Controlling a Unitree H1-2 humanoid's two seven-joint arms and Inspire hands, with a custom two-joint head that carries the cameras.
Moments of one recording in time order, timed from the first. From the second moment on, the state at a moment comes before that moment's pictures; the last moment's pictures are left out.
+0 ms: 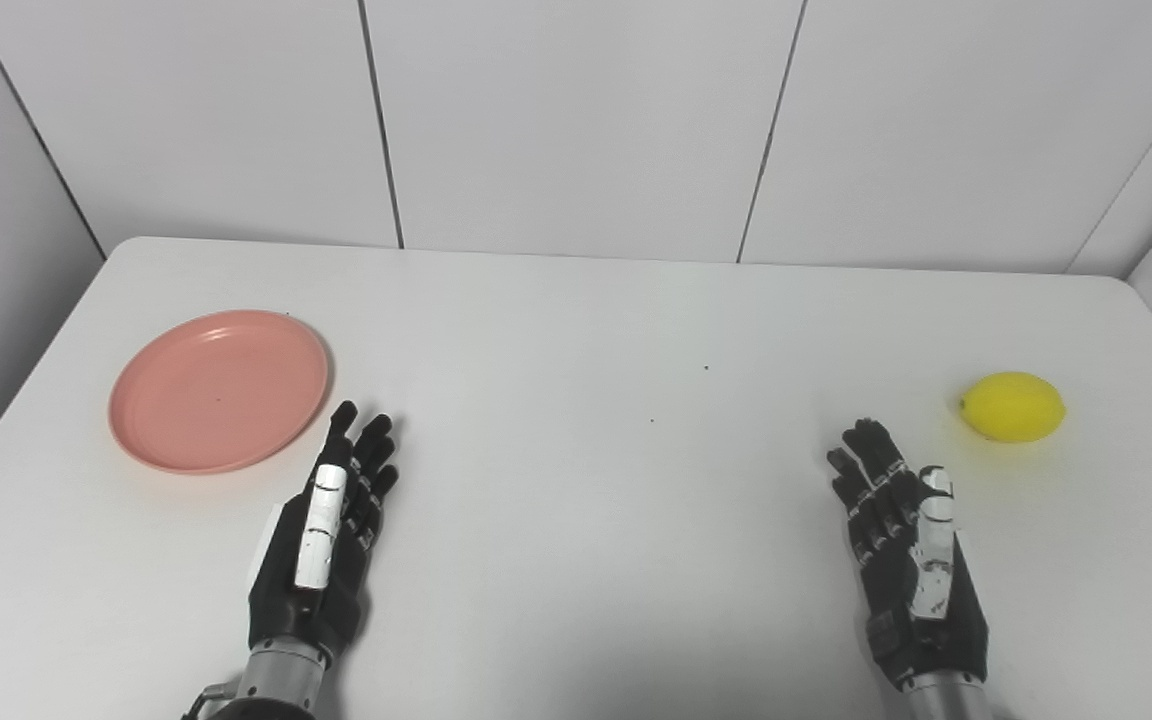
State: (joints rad) left arm 0.14 -0.05 0.10 -0.36 -0.26 0.26 -0.09; right arm 0.12 0.02 -0.05 -0.25 0.28 0.08 0.06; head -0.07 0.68
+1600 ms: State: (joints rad) left arm 0.14 -0.08 0.02 -0.26 -0.17 0.12 -0.04; right arm 0.08 -0.04 -0.11 -0.15 0.36 0.02 0.15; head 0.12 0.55
